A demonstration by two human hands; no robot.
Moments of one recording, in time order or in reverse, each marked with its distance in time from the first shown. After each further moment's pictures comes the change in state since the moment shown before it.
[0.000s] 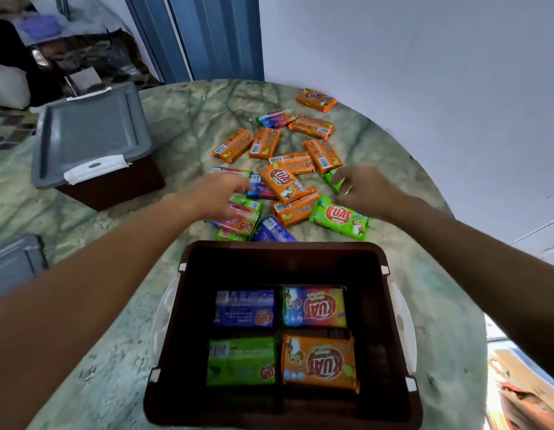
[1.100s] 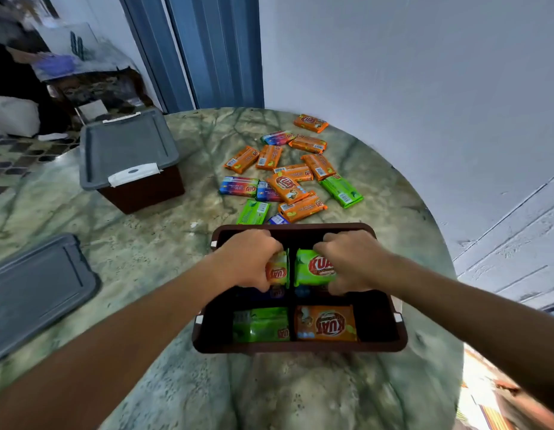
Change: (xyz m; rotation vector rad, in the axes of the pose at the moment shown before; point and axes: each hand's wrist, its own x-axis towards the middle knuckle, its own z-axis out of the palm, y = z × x) left_hand -0.127 0.099 0.011 0.121 -0.113 0.140; right_hand -0.146 -0.079 0.028 -0.705 -0.264 -0.276
